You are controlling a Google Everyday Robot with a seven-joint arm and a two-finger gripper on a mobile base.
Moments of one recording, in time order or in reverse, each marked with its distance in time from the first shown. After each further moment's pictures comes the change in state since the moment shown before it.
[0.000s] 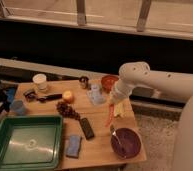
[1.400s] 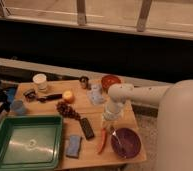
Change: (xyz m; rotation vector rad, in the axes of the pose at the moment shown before) arm 0.113 0.026 0.110 -0.060 0.324 0.017
